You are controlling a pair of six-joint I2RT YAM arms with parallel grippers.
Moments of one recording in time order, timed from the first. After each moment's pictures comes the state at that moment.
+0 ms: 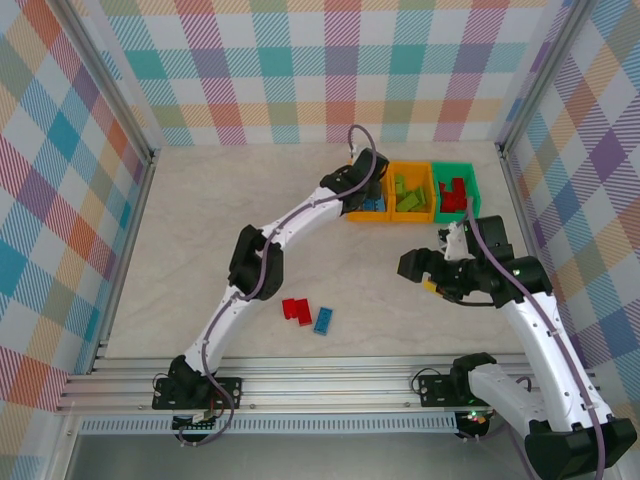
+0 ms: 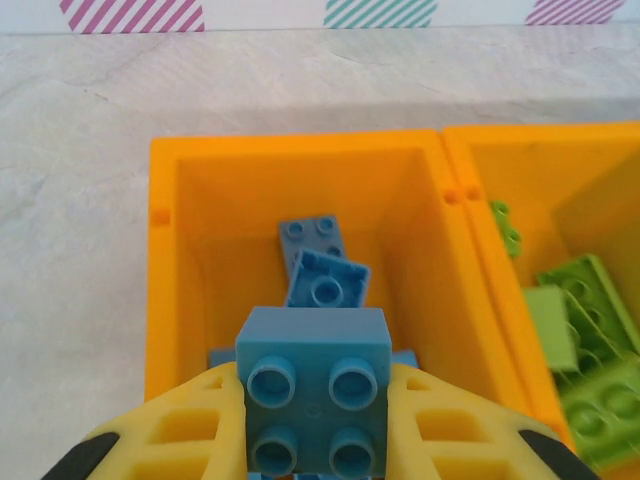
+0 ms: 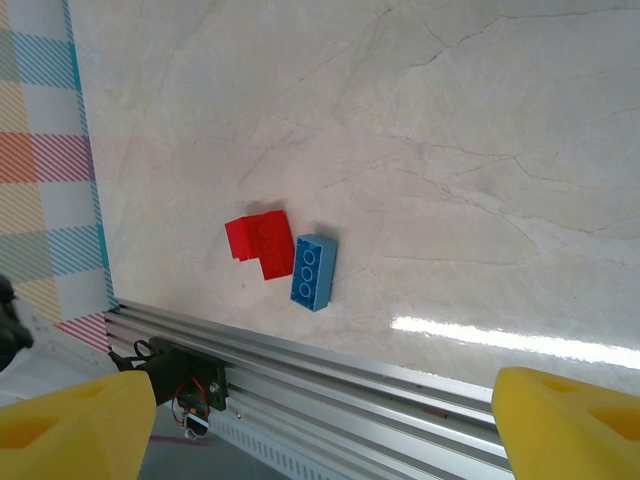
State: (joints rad) left arm -0.72 2.57 2.46 -0.58 -0.33 -0.45; right arm 0.23 0.89 1.00 -1.10 -0.53 0.57
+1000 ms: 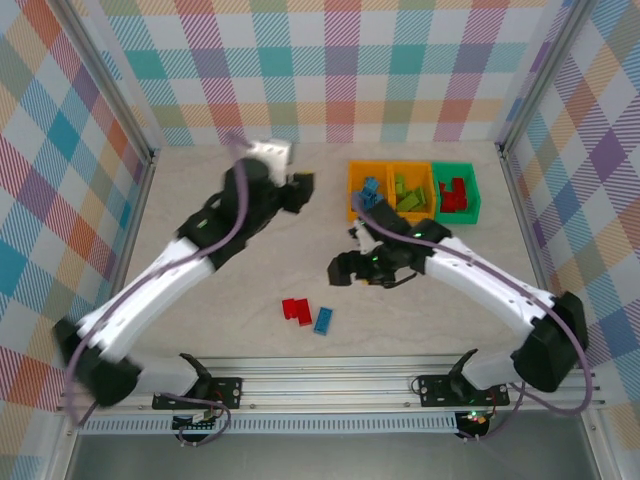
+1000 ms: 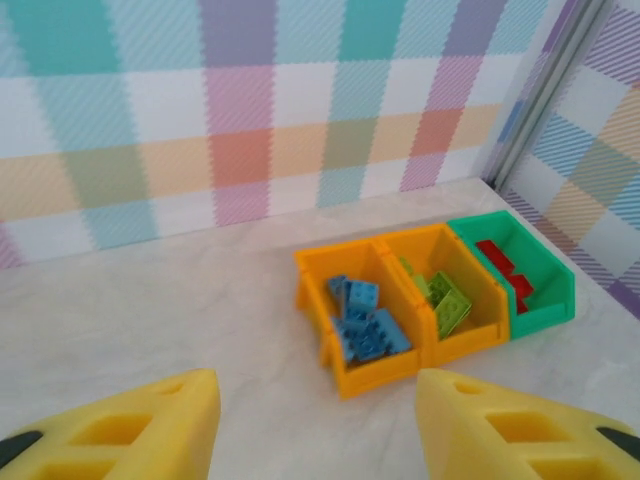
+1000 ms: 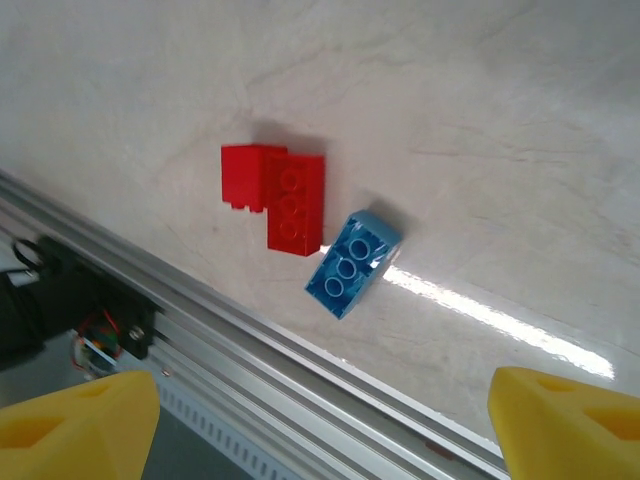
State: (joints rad) left arm -0.69 1.20 1.29 -0.38 -0.25 -0.18; right arm 0.80 1.42 1.21 -0.92 -0.32 0.59
